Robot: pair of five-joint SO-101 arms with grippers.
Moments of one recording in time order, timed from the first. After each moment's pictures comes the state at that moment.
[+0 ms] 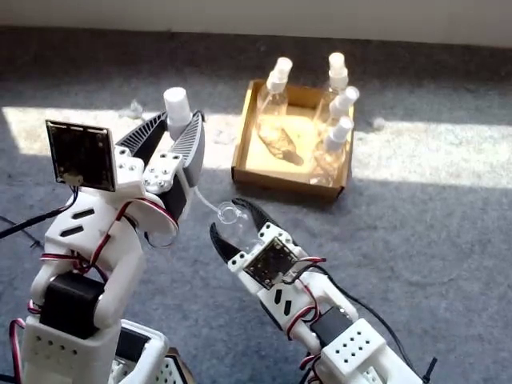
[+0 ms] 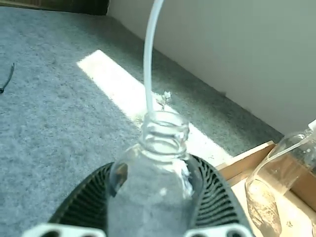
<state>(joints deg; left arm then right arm) 12.0 -65.8 35.9 46.2 13.8 -43.2 -71.1 95.7 -8.7 19.4</state>
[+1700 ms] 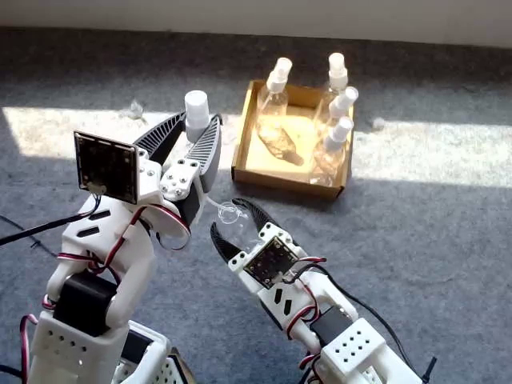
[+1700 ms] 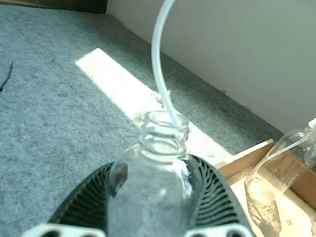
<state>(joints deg) 17.7 -65.9 41.6 39.3 9.7 -43.0 -71.1 95.7 -8.6 19.4</state>
